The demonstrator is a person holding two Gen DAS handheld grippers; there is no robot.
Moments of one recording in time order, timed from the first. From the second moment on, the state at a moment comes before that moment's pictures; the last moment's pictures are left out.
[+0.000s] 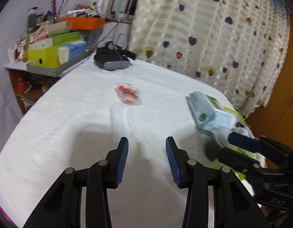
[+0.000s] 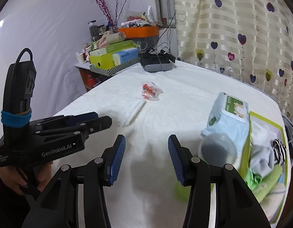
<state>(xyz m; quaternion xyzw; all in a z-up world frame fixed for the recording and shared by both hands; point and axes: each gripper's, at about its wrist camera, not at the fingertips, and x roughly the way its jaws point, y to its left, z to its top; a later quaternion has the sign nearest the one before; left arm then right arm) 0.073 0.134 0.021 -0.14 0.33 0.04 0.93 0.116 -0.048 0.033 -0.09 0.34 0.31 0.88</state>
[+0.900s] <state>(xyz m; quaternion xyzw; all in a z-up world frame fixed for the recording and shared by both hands) 0.175 0.166 -0.043 -0.14 0.41 0.08 0.90 0.174 -0.036 0.036 -0.09 0.35 0.30 0.89</state>
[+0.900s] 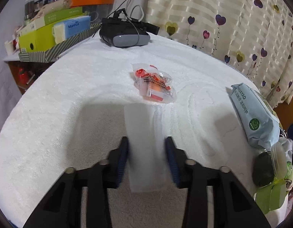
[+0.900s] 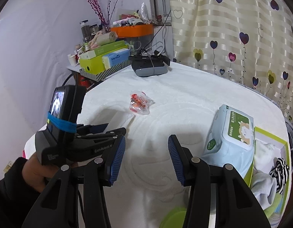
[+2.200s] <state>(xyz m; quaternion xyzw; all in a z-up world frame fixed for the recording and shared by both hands) 0.102 0.223 -0.011 -0.21 0.34 0.11 0.91 0.313 0.110 -0.036 -0.15 0.46 0.27 0.83</state>
